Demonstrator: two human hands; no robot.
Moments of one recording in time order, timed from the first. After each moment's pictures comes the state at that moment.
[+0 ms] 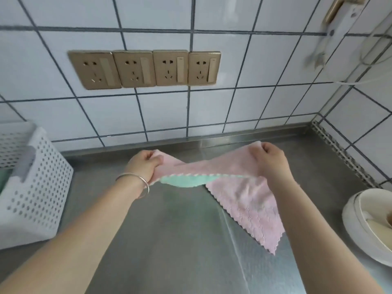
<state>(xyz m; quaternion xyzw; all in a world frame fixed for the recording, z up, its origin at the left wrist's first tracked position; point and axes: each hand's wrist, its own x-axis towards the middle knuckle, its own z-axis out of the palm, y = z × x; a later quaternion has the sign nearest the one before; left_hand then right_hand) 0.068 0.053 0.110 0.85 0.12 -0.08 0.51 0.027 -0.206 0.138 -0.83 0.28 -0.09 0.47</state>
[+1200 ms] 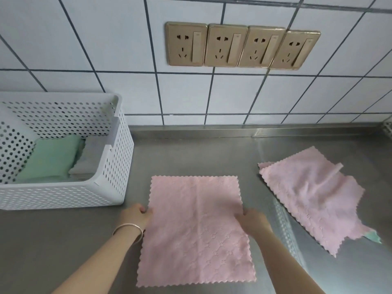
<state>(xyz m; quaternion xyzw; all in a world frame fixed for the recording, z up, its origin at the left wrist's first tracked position) -0.030 0.262 -0.032 0.91 0.26 -0.22 0.24 -0.031 -0.041 -0.028 -0.90 0.26 0.30 0.20</state>
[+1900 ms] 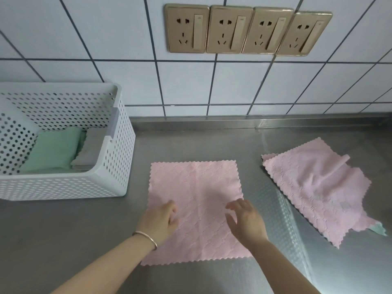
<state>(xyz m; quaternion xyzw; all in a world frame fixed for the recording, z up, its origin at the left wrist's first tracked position) -0.050 0.225 -0.039 0.97 -0.07 -0.16 0.14 -0.061 -0.031 -0.056 -0.98 -0.08 -0.01 0.20</state>
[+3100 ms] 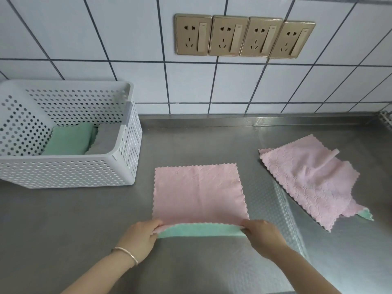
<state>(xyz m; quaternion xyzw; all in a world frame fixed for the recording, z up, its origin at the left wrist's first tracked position) -0.132 0.277 -0.028 0.96 -0.06 -0.19 0.20 -0.124 -0.055 -0.024 -0.97 -0.06 0.21 0.07</state>
